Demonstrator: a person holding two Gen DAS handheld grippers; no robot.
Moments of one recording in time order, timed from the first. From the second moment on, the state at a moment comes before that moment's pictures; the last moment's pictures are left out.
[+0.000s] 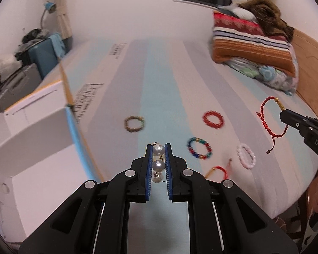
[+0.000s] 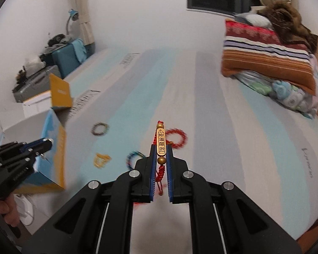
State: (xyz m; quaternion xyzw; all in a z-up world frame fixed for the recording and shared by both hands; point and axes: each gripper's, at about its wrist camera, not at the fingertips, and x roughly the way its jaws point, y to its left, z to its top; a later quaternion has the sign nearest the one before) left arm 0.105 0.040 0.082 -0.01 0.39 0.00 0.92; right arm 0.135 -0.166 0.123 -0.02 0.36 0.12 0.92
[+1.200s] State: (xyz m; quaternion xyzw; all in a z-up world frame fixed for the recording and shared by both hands) left arm 0.037 0.305 0.029 -0.14 0.51 0.20 0.83; right arm 0.125 0.186 0.048 -0.15 0.47 0.32 0.81
